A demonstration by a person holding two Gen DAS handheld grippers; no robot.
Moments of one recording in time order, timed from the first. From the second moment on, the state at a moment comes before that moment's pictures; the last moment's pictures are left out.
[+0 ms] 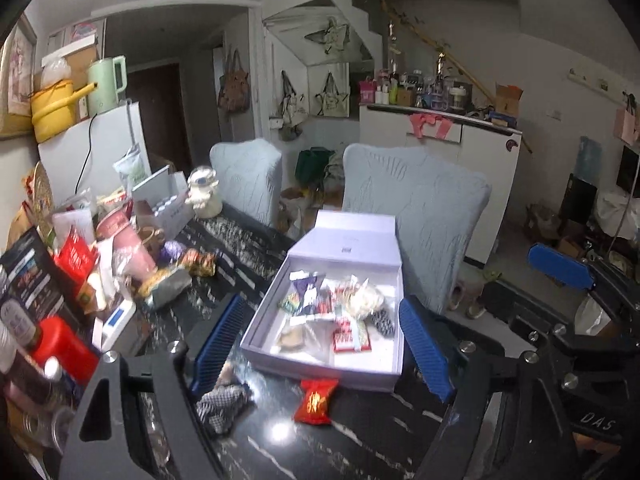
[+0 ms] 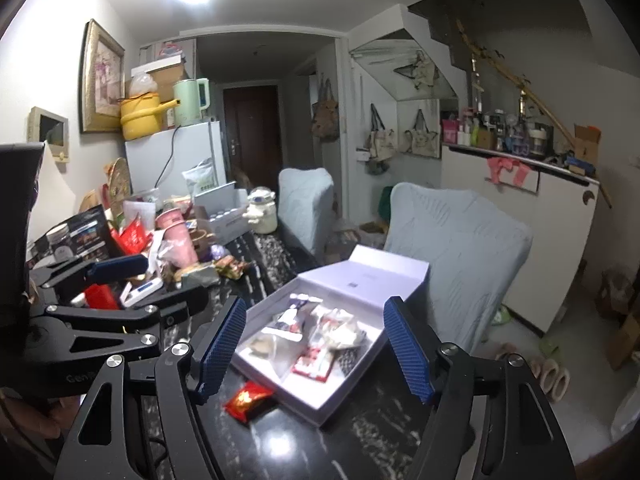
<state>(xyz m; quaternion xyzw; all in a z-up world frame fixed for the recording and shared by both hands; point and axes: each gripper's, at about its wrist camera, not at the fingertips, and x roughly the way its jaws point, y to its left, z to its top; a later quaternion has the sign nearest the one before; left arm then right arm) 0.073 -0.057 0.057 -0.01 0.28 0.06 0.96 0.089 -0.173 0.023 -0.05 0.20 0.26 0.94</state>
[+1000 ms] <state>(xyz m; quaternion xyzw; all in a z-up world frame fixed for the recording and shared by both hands) 0.063 0.028 -0.058 -0.10 0.38 0.07 0.92 0.112 -0.130 -0.093 -0.03 0.35 0.30 0.89</state>
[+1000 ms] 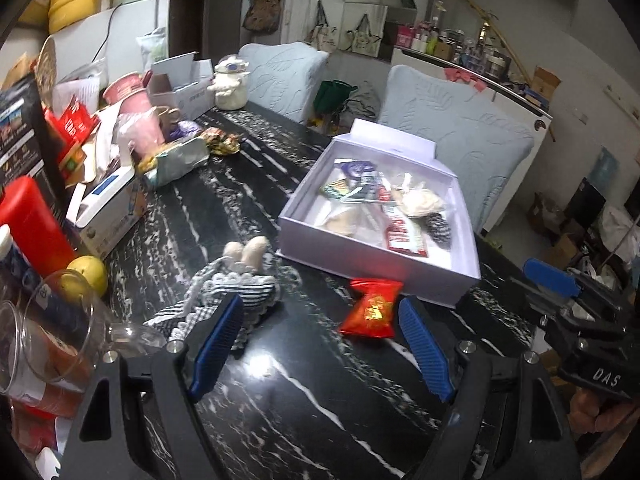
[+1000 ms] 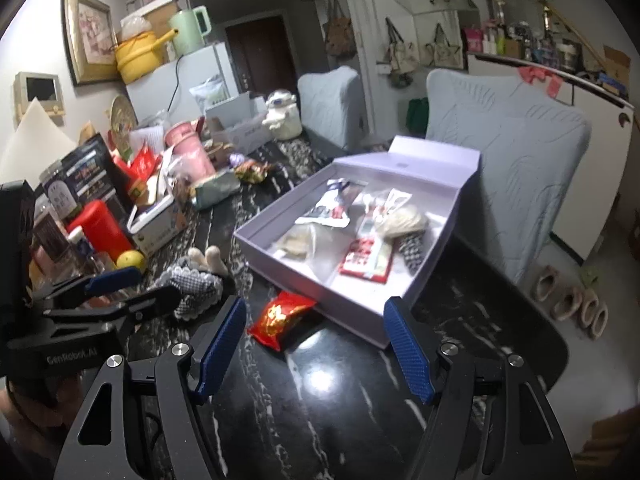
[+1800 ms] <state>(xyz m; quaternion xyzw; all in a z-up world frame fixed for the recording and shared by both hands) 0.085 0.073 -0.097 -0.08 0.37 0.09 0.92 0.169 -0.053 -0.186 -0.05 0.48 0.32 0.82</state>
